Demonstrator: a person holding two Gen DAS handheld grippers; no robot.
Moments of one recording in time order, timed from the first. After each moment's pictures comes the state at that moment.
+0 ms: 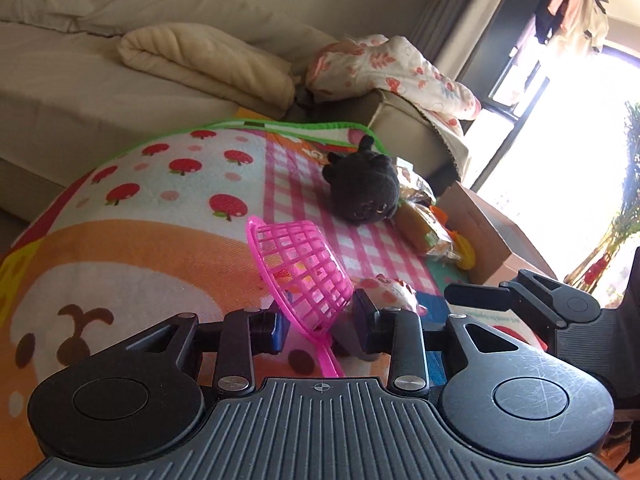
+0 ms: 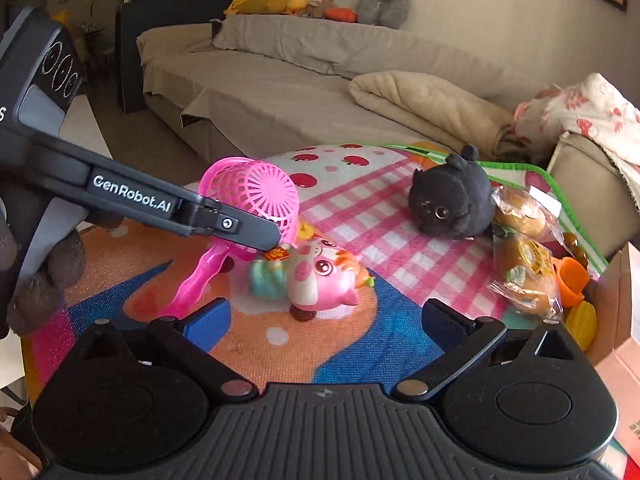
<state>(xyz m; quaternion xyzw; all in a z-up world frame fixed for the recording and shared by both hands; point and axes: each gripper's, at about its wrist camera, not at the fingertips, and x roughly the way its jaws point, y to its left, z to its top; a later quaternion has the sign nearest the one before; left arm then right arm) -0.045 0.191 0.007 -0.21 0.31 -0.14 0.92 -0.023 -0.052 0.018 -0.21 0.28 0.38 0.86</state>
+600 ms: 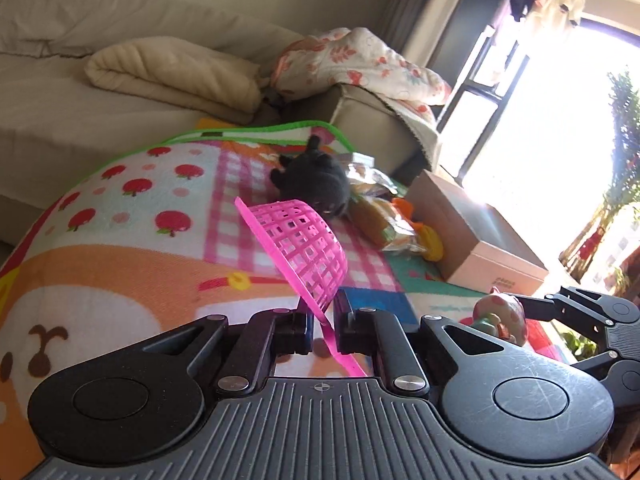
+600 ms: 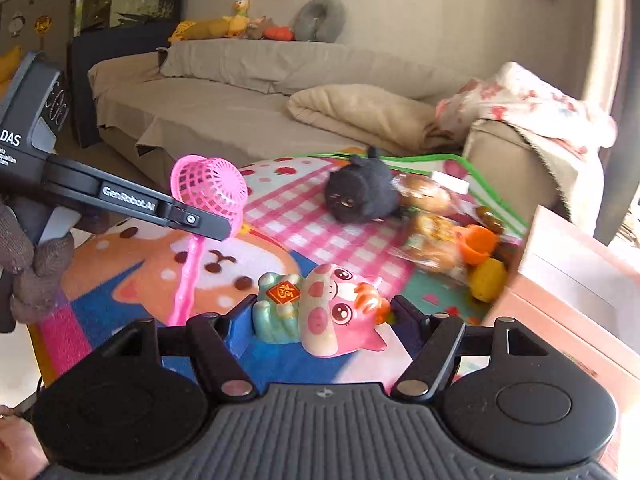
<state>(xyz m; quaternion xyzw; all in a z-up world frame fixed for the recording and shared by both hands) -0.050 0.136 0.040 -0.15 0.30 -0.17 0.93 -0.051 -0.146 0.050 -0.16 0.27 0.30 0.90</state>
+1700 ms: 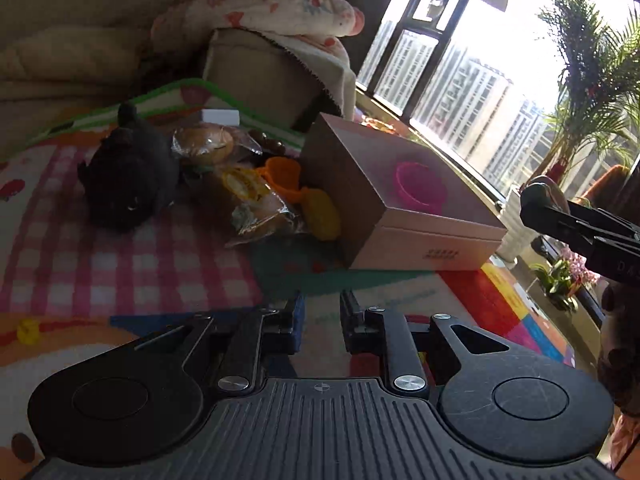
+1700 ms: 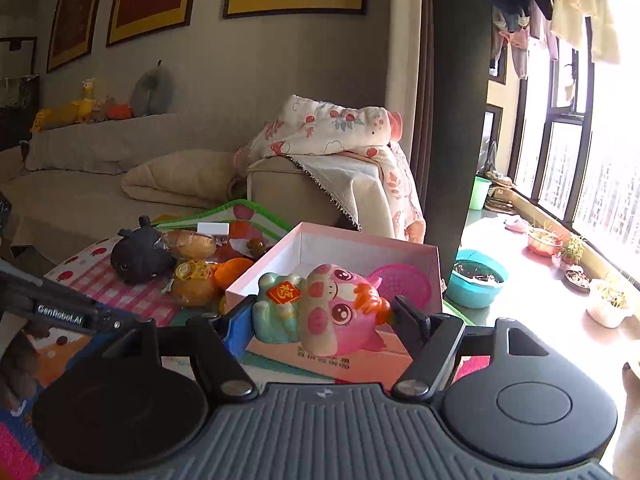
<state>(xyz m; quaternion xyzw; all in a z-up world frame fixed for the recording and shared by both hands) 0.009 0.026 0.019 -0.11 0.36 -0.24 0.90 -0.012 -0.288 0.095 -0.07 0.20 0.11 0.97</state>
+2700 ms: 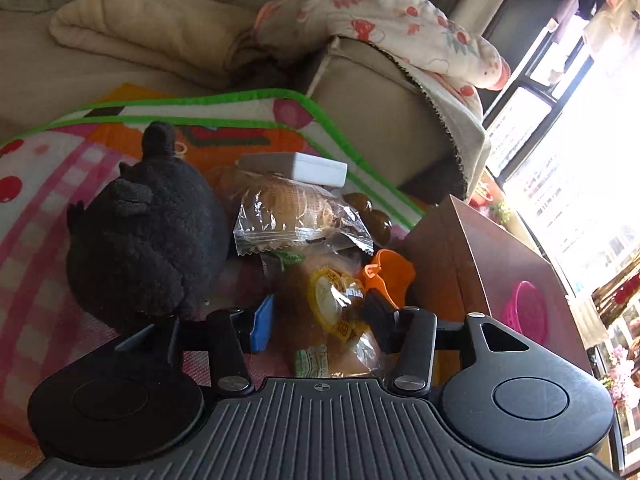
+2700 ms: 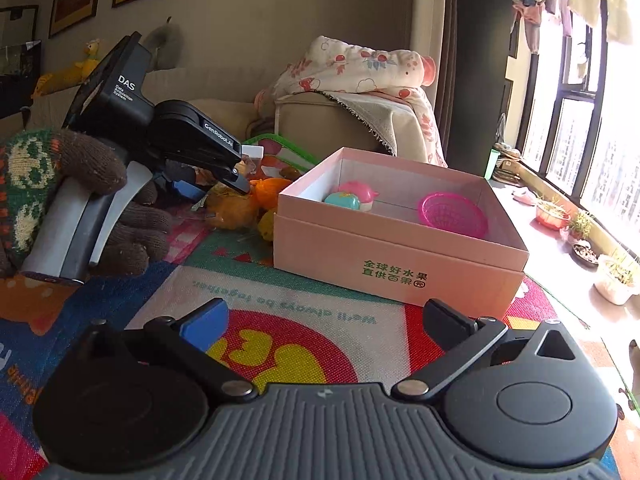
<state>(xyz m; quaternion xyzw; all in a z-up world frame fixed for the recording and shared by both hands) 0.138 0.004 0.011 -0.19 0.37 -0.09 0.91 -0.030 -0.244 0.019 -0.07 0.25 0.13 0.96</state>
